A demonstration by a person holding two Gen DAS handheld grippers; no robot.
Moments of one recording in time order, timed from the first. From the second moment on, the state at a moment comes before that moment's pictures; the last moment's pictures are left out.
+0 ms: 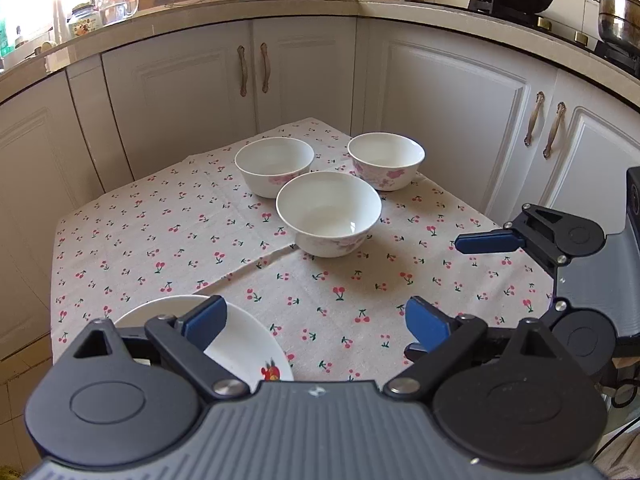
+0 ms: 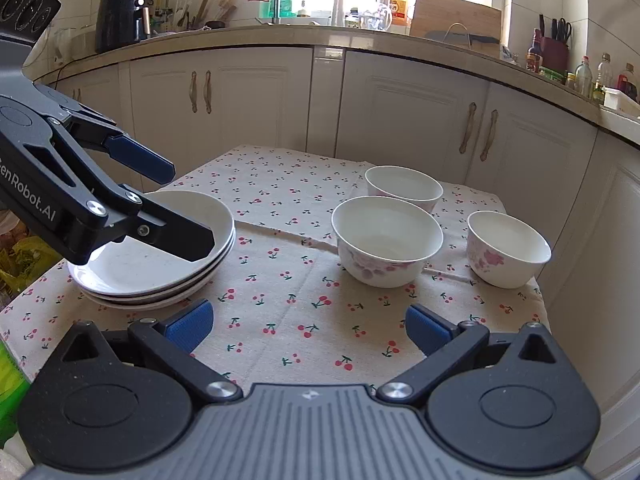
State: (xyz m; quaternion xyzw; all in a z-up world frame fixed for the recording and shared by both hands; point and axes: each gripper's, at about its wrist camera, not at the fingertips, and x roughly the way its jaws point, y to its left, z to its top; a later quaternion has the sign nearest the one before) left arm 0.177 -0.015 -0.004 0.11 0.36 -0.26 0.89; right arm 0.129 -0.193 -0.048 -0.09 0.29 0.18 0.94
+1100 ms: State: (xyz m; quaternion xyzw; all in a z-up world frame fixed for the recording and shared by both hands) left arm 0.332 -0.090 -0.055 0.13 0.41 -0.28 0.85; right arm 0.245 -0.212 -0.089 -0.09 0.31 0.15 0.93
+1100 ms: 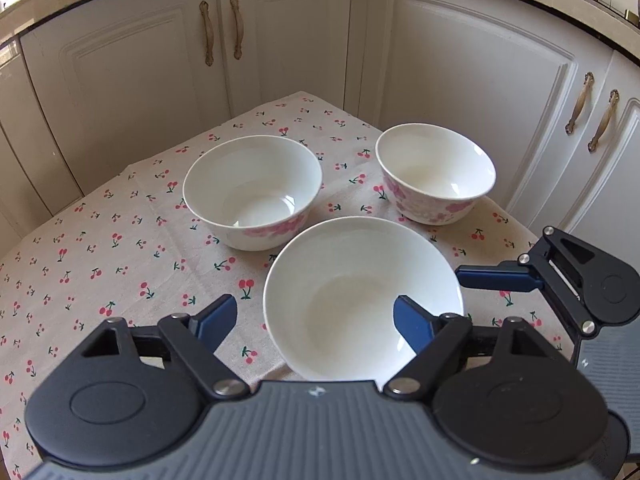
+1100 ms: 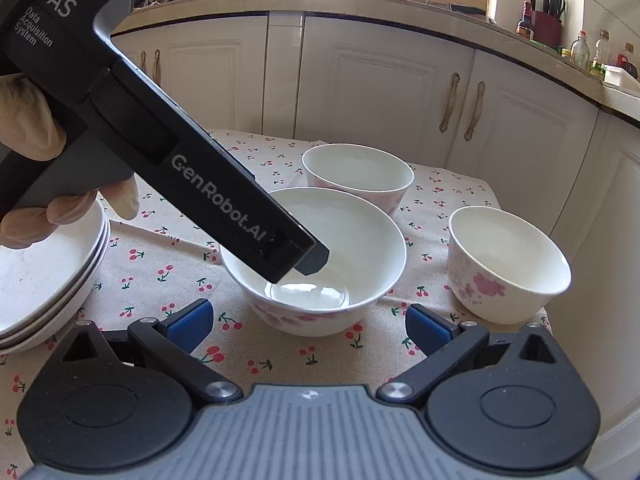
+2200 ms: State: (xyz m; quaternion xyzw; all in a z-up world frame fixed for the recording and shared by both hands) left arm 0.340 -0.096 -0.067 0.12 0.43 -0.31 0.84; right arm 0.252 -0.212 -0.087 -0.09 0.30 0.16 0.94
